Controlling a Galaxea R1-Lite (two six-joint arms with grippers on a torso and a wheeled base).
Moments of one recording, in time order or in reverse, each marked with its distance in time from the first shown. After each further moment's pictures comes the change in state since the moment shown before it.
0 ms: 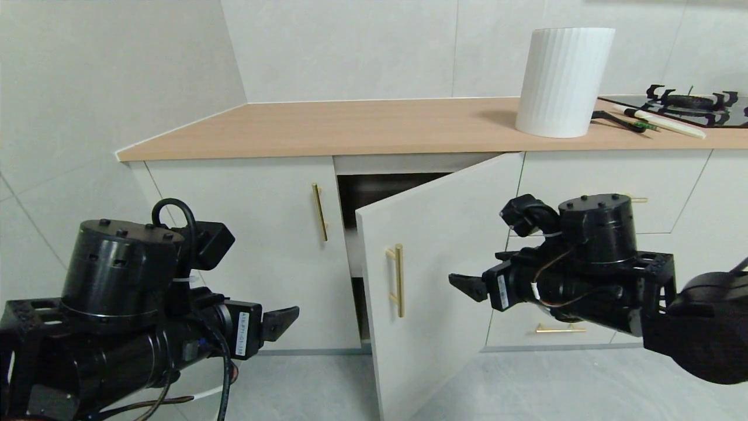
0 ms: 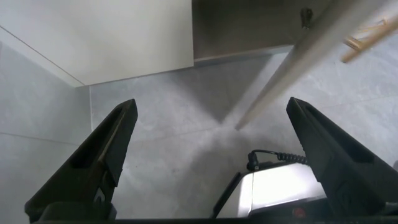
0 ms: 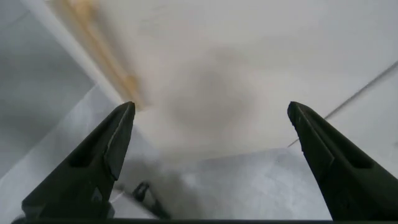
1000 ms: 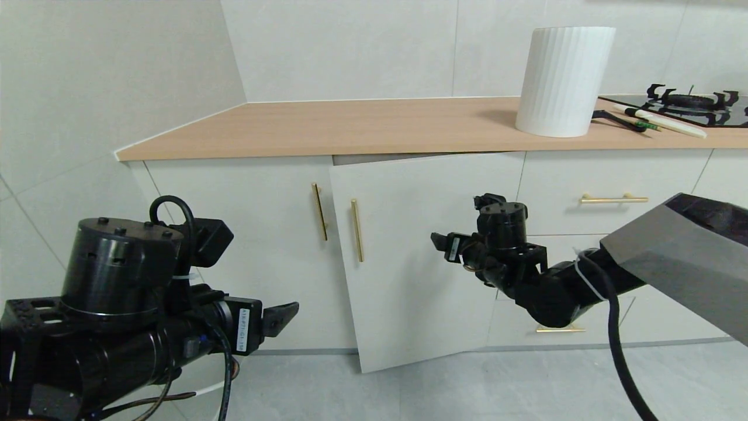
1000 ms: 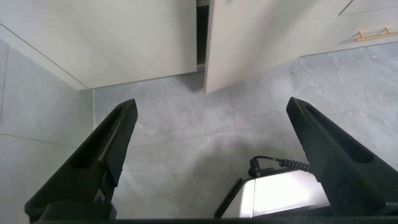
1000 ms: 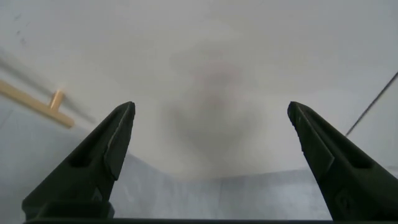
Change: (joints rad) left arm 0.000 0.002 0.001 -0.021 0.017 0.001; right arm -0.056 0.460 -0.391 -0.184 -0.251 0.351
